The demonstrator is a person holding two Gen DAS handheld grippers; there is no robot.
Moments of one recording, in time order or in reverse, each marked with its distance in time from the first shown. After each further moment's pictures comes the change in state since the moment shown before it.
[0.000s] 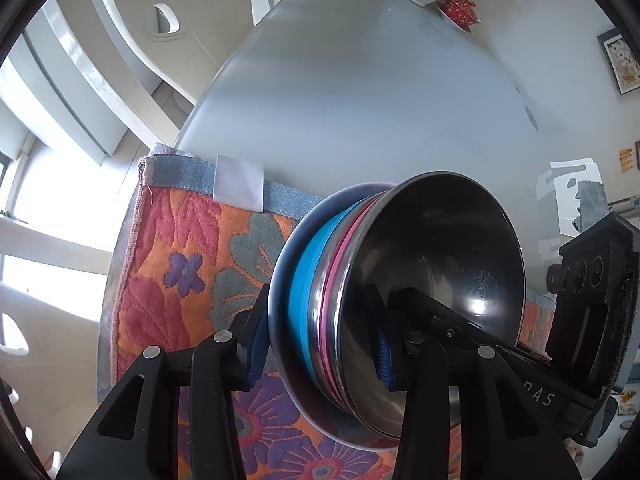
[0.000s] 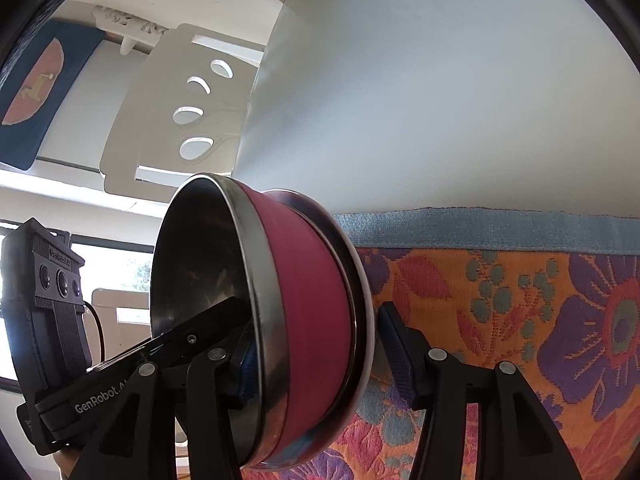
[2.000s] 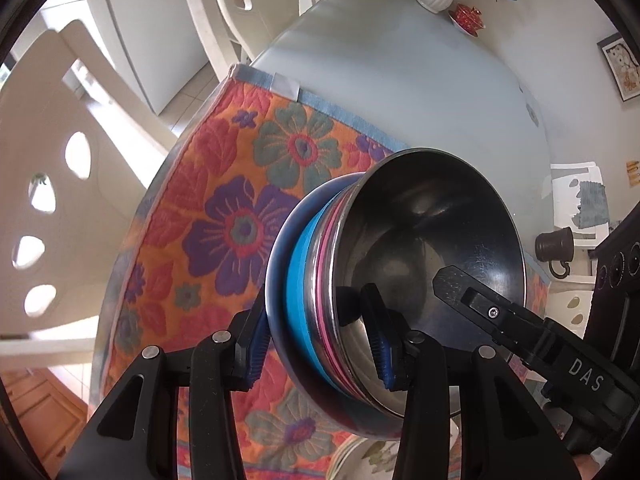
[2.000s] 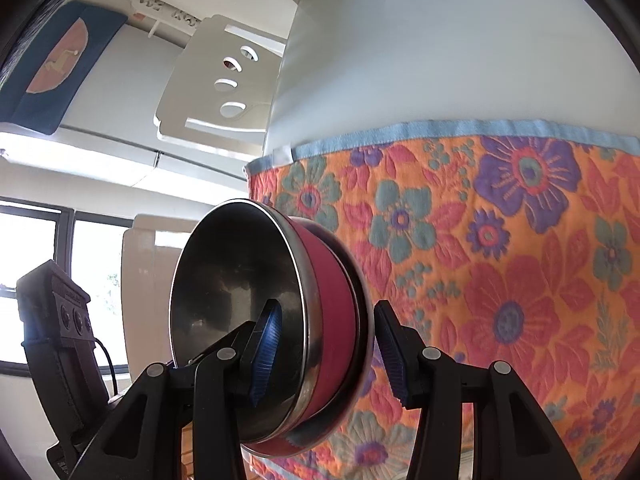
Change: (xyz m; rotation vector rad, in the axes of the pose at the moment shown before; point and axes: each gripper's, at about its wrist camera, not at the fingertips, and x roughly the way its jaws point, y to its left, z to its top) left arm -0.081 -0.030 -0.127 -0.143 -0.010 0.077; right arm -0.106 0.034 -0.108 0.004 0.032 -0.045
